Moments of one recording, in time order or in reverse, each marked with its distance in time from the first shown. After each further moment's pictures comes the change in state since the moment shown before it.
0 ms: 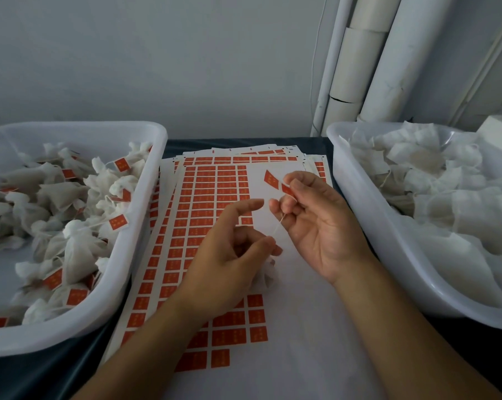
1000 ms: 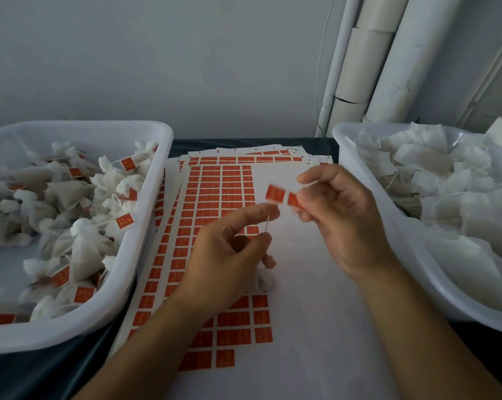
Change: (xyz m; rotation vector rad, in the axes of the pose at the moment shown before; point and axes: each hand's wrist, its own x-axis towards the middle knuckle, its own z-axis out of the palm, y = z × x) left_hand -0.001 0.005 -0.002 -0.040 0.119 0.038; right_hand -0.007 -0.016 -0.007 -0.674 -0.028 -0.323
